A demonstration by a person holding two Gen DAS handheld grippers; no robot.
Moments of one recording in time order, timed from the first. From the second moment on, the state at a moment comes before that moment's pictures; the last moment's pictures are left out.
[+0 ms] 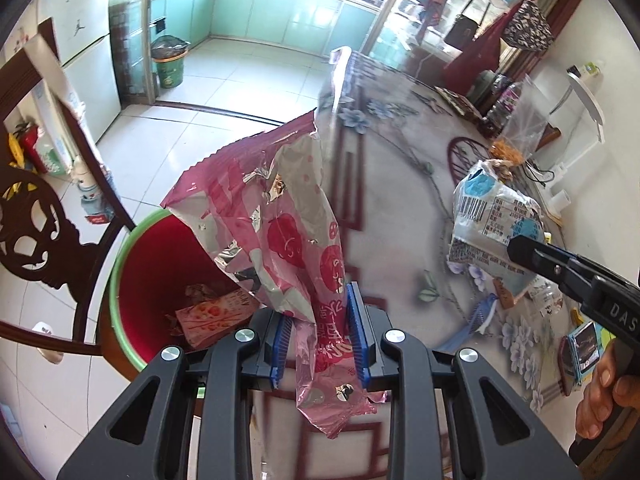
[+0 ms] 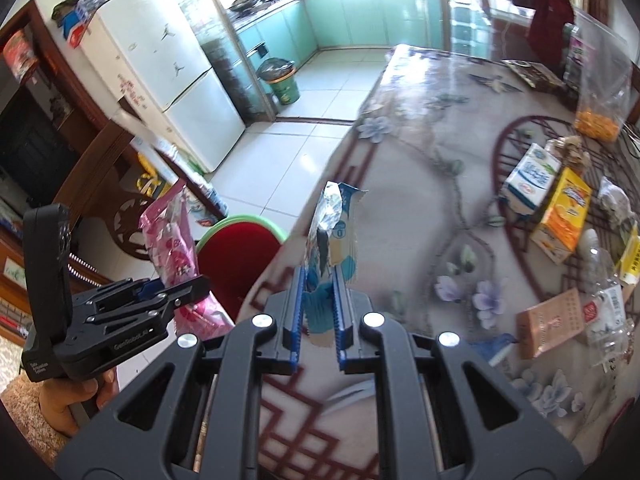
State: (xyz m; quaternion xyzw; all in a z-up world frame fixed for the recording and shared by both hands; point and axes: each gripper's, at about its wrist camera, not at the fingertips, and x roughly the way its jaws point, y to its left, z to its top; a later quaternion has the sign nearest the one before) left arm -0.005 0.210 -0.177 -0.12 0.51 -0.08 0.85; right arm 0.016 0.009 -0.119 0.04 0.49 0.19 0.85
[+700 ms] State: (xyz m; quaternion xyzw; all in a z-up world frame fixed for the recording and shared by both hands) left arm -0.004 0.297 -0.206 -0.16 0.52 0.01 0.84; right arm 0.035 0.103 -0.132 -0.02 0.51 0.27 0.81
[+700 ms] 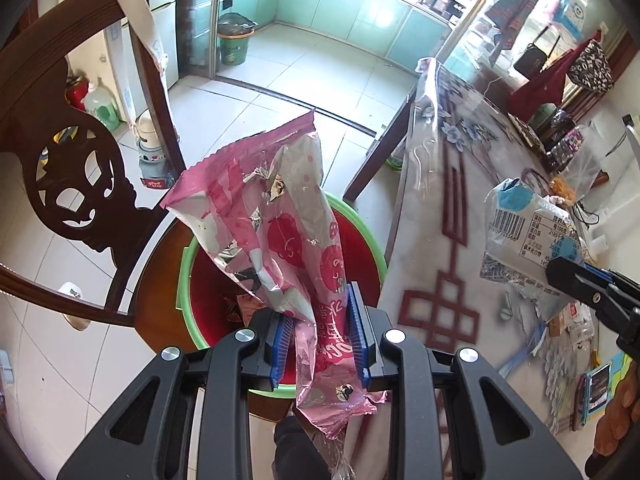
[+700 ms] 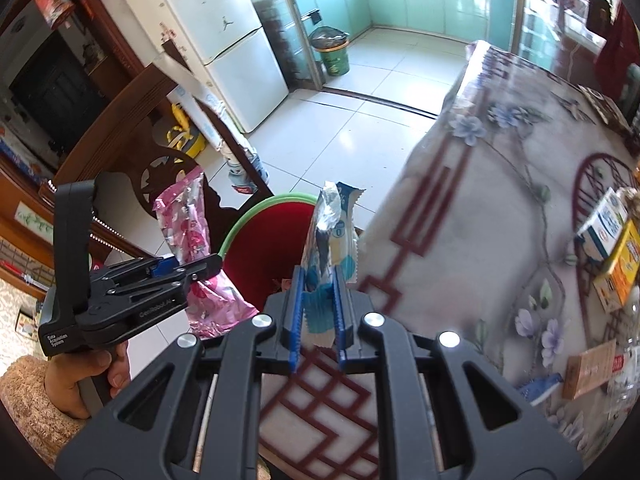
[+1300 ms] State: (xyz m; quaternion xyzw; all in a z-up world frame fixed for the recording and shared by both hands) left arm 0.006 0.318 -0.213 -0.17 0.53 0.03 0.83; right arm 0.050 0.145 -0.139 -0.04 0.52 0.29 0.80
